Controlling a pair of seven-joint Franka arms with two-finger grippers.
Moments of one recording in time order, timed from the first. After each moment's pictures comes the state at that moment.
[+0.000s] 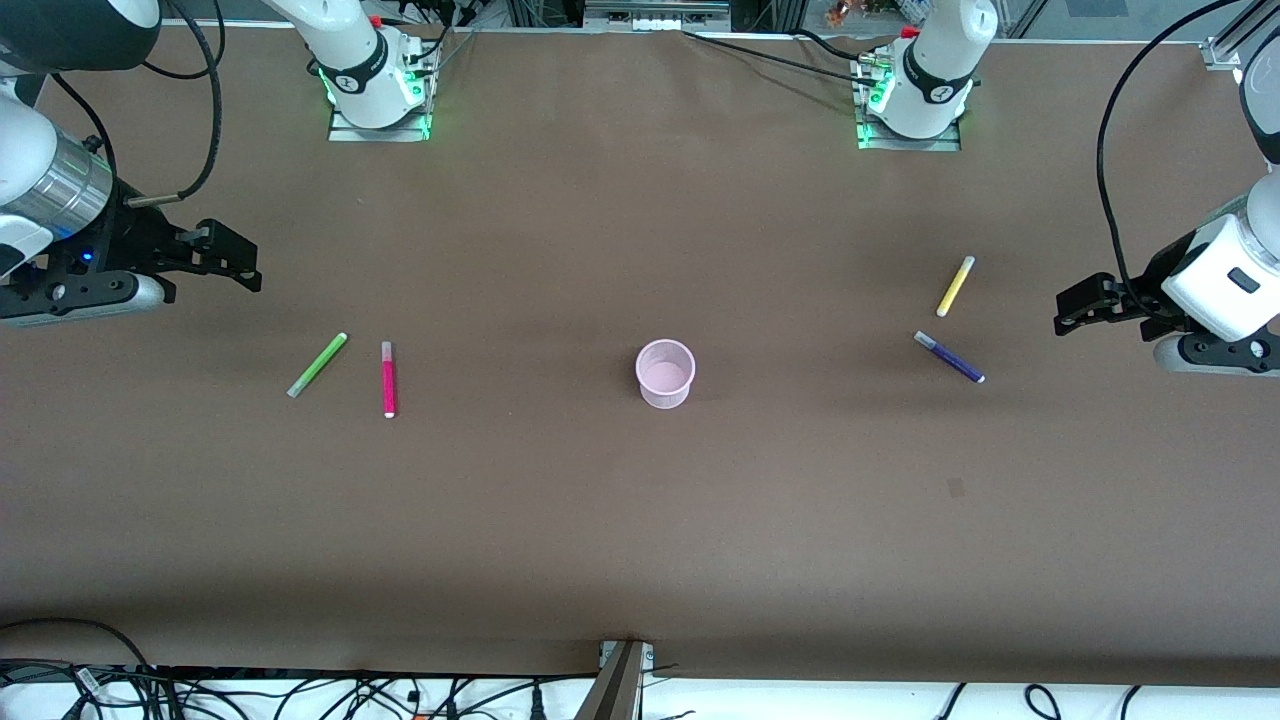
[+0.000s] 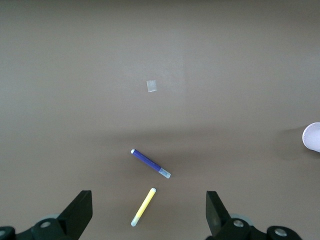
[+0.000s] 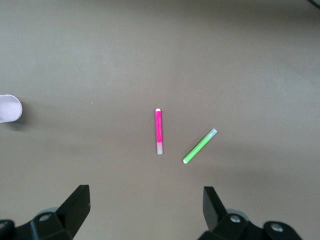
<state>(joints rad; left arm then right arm) -0.04 0.21 0.01 -1.45 -0.01 1.63 0.01 0.15 0.12 -0.03 -1.50 0.05 1.65 -0.01</state>
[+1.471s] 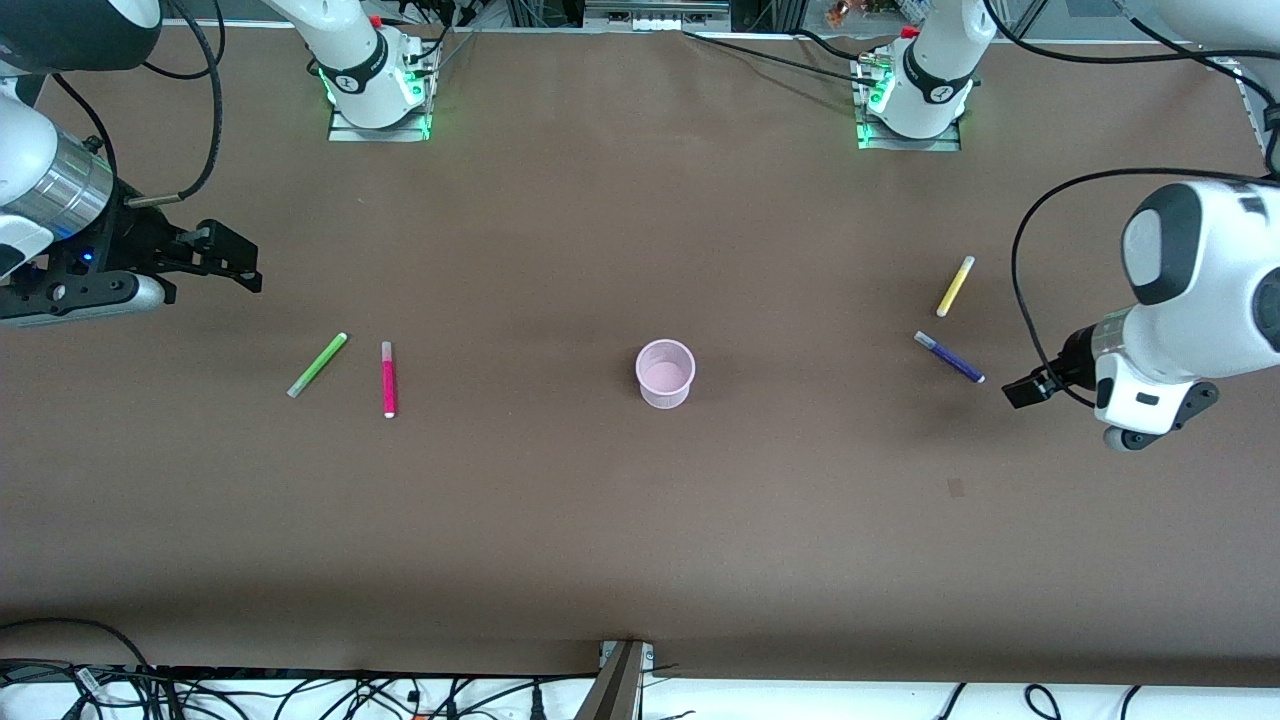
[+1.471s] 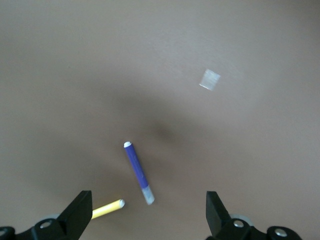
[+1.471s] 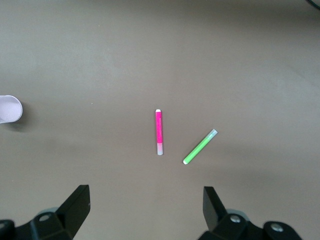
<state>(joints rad) 0.01 0.35 0.01 -1.74 -0.01 1.96 -0.59 0.15 0.12 -0.03 -1.50 0.05 1.65 -0.01</state>
